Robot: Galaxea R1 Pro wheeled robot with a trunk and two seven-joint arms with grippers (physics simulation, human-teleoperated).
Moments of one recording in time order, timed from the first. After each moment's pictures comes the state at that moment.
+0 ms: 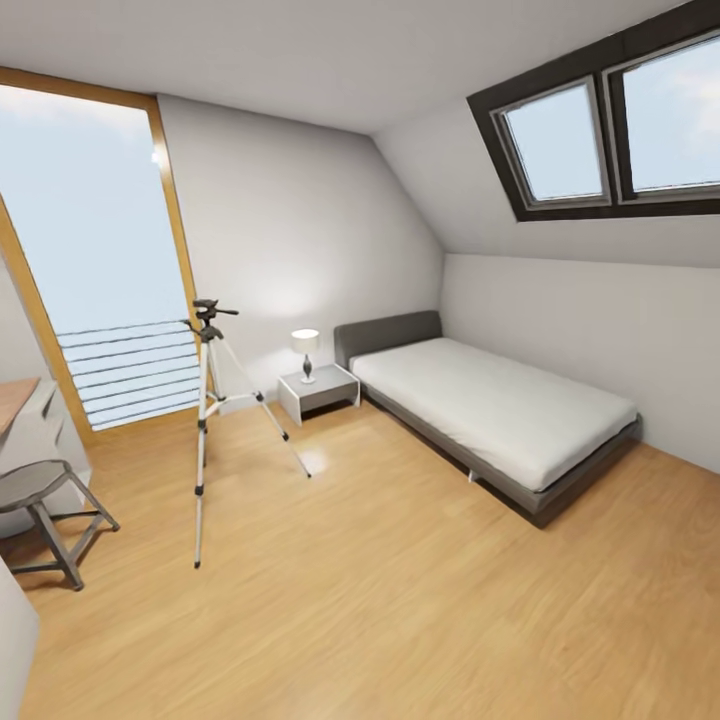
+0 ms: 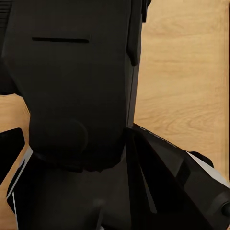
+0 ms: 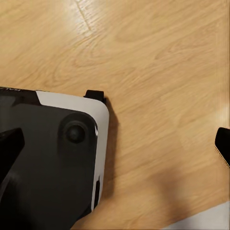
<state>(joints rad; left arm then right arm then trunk) -0.23 0.04 -0.13 0.00 0.68 0.01 -0.08 -0.27 -0.19 -0.10 0.03 0.20 -0.01 0.22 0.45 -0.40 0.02</state>
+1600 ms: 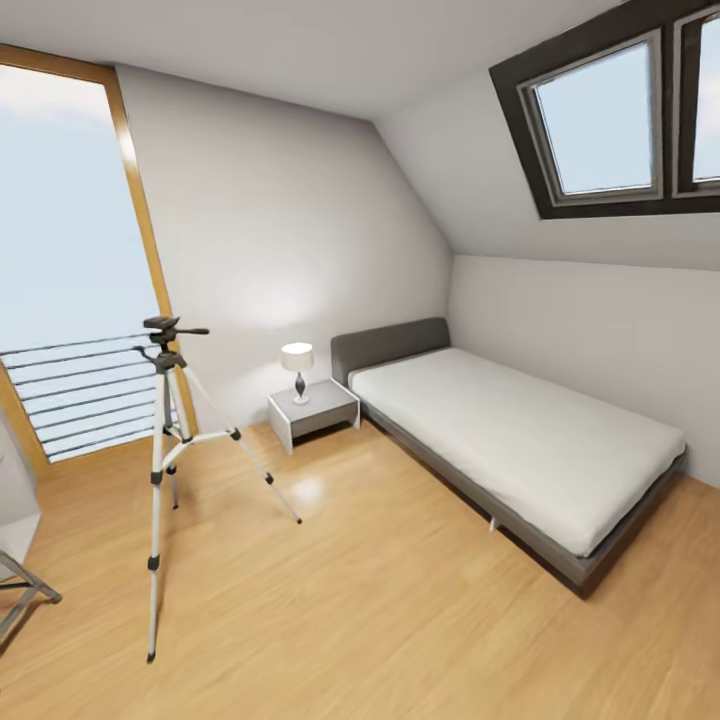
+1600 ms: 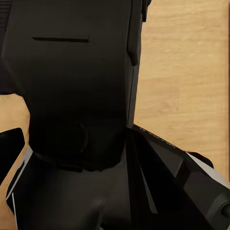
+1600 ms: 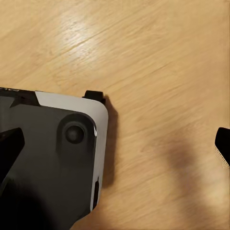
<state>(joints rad) -0.23 0.04 -0.13 0.00 0.68 0.01 -0.08 -0.27 -0.19 -0.10 0.03 0.20 -0.01 0.21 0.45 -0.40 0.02</state>
